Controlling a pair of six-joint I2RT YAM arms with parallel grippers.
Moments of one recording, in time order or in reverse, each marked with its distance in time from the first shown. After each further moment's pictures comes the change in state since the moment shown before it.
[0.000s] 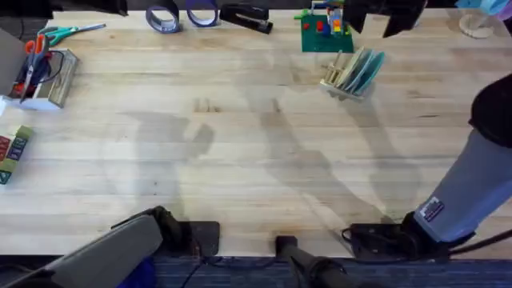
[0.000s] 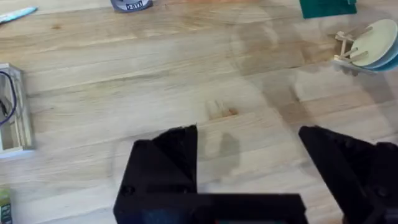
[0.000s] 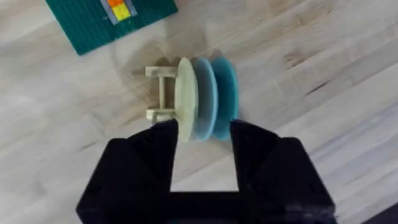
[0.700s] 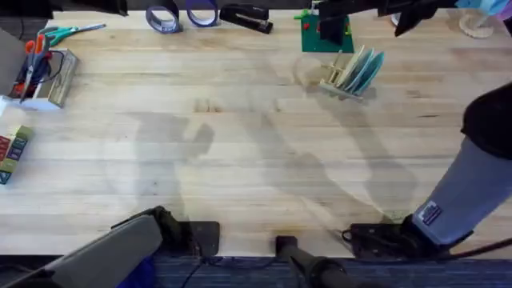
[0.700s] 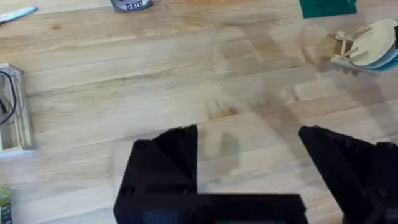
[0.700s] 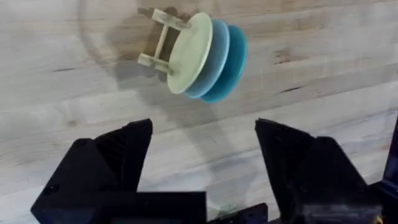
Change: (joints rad) left arm 0.000 0.000 0.000 0.000 0.000 0.000; right arm 0.106 -0.010 0.084 -0.186 0.001 -0.245
